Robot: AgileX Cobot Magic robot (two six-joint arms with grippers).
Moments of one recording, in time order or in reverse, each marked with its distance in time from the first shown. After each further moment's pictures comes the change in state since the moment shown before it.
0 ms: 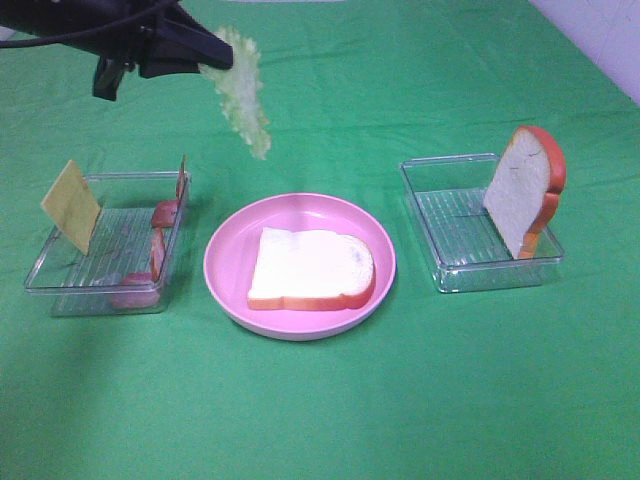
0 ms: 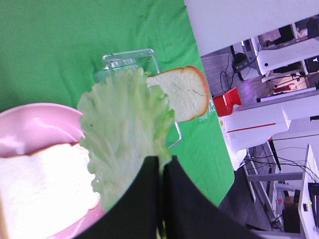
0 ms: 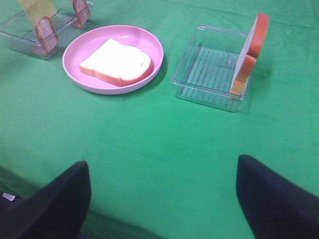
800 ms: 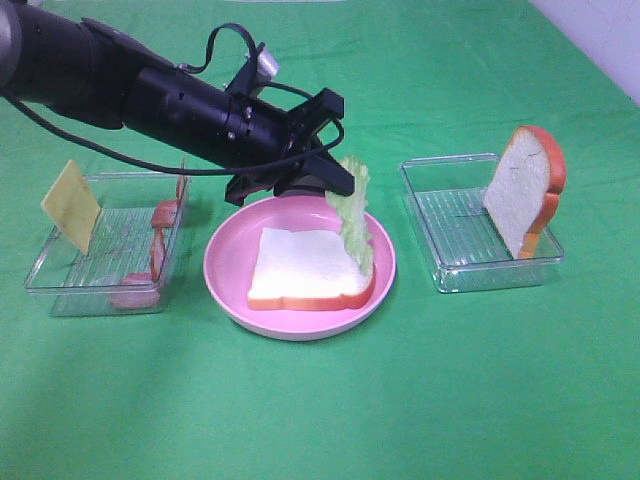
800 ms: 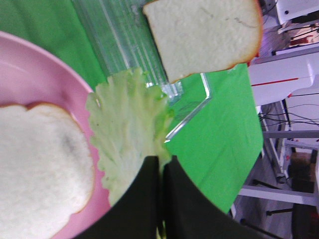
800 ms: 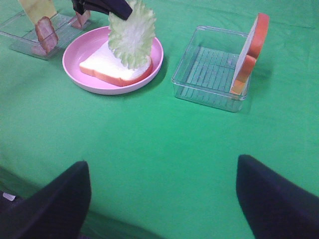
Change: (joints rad) left arm -0.239 0.249 0.000 -0.081 -0.149 0.080; right arm 0.000 0.000 0.000 0.000 0.000 0.000
